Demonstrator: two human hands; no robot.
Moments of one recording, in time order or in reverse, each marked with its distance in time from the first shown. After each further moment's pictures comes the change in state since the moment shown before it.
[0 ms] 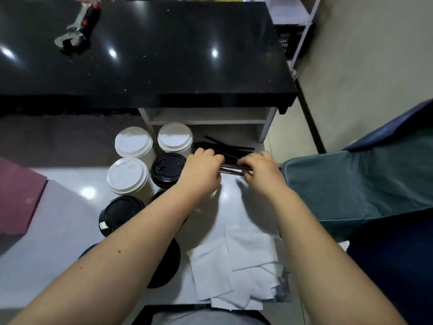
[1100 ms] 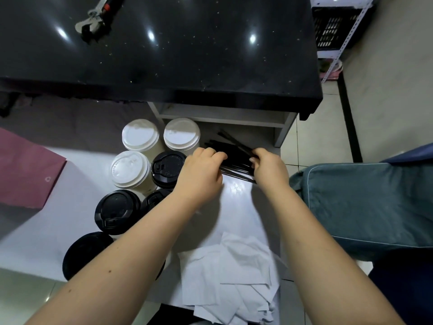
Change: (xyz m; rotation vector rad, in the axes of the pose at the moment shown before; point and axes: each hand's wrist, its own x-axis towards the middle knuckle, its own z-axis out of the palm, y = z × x) left_hand 0.003 0.012 0.002 -0.081 0.105 -0.162; right_hand 0.053 0.026 0.024 0.192 0.038 0.120
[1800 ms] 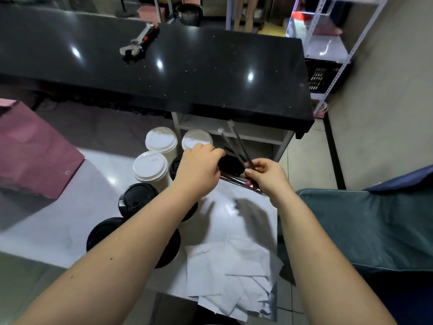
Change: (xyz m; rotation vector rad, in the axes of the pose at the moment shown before) left_hand -0.032 -0.016 -0.047 0.062 0.199 0.009; right_hand -0.053 -0.058 -0.046 0.785 -0.203 0.184
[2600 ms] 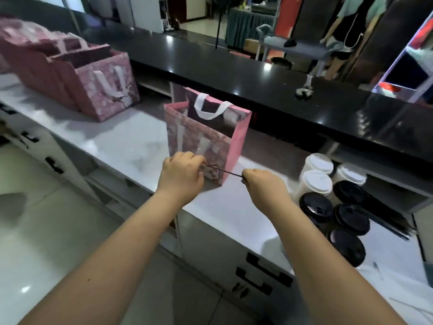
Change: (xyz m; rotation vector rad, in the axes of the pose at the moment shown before) left_hand -0.296 -0.377 -0.141 0.043 0.267 -0.404; right_hand -0.161 -0.078 0.428 -1.371 -0.119 -0.889
